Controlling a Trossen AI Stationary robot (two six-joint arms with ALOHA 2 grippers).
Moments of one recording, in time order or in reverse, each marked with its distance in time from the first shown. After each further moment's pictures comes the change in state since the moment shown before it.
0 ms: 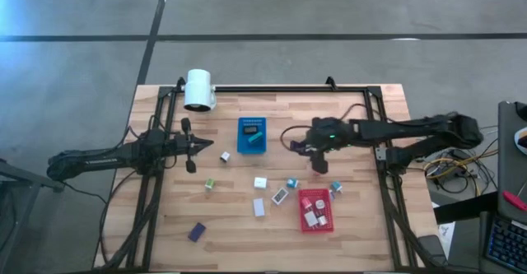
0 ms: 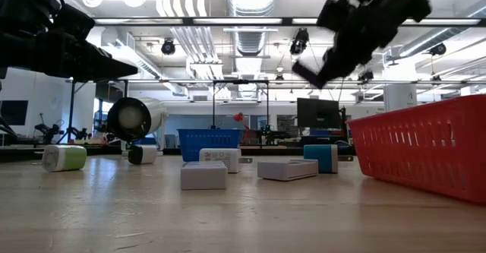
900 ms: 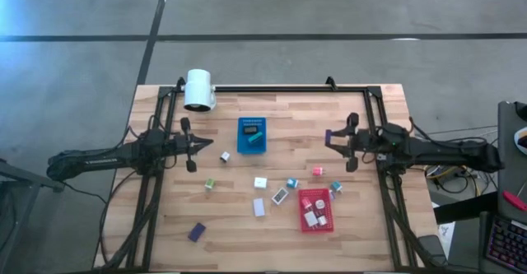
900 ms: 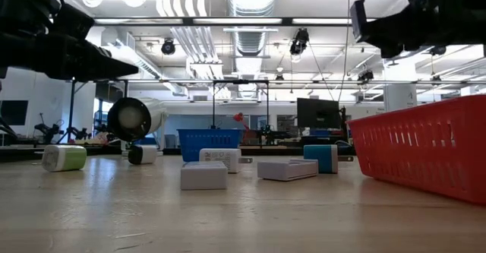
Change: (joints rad) left arm 0.001 0.003 0.000 0.010 -0.016 0.046; right arm -0.039 -0.792 -0.589 0.568 -0.002 -0.110
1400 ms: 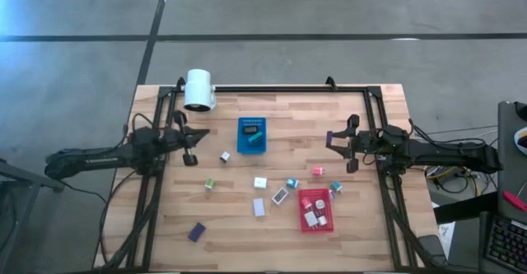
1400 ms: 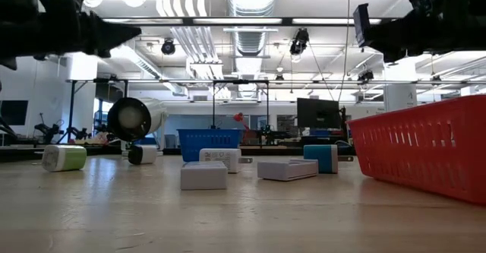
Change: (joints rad) left arm 0.000 0.052 0.000 0.346 -0.036 -0.017; right arm 0.000 -0.040 -0.052 0.029 -0.001 -0.002
